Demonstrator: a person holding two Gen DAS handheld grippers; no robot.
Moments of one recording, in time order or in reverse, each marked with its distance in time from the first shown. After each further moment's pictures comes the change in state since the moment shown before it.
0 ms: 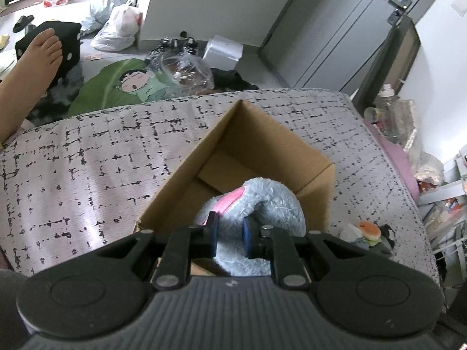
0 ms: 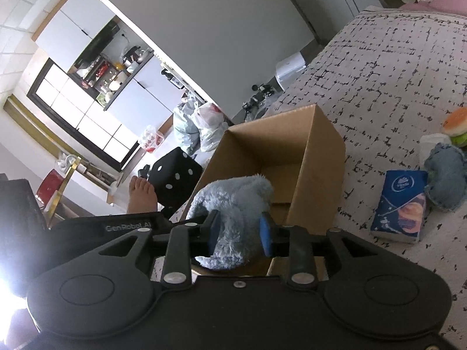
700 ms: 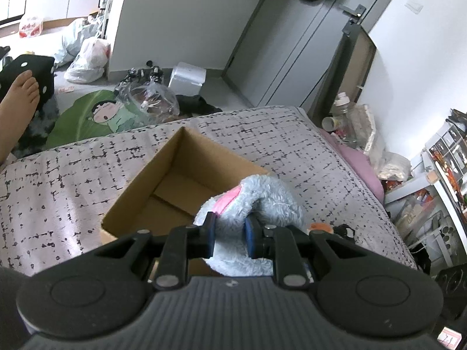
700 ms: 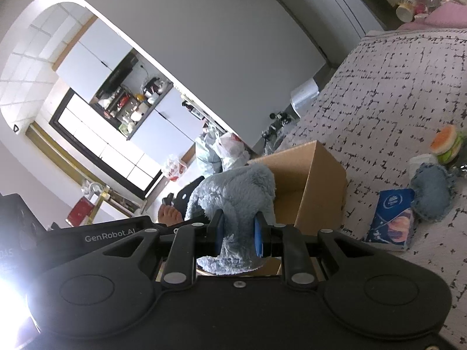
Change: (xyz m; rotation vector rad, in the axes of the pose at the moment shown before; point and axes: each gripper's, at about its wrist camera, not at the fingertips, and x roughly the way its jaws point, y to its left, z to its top) left arm -0.051 -0.041 -0.014 0.084 -0.100 -0.107; right arm -0.040 -0.011 0.006 0.034 -0.114 0.106
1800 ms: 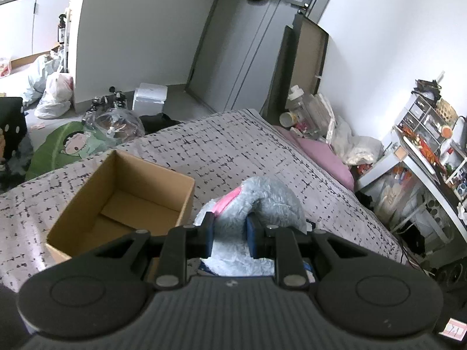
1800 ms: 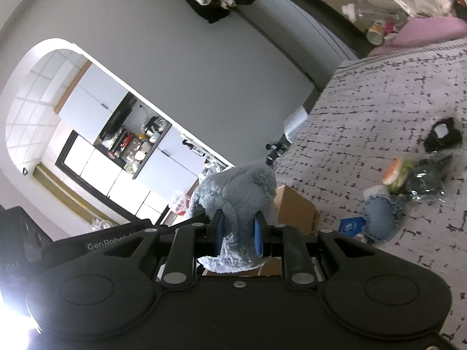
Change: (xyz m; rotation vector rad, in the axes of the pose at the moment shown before) left arm -0.020 -0.098 -0.012 0.162 -0.050 -0.051; right arm -0.079 -0.040 0.027 0.082 -0.127 0.039
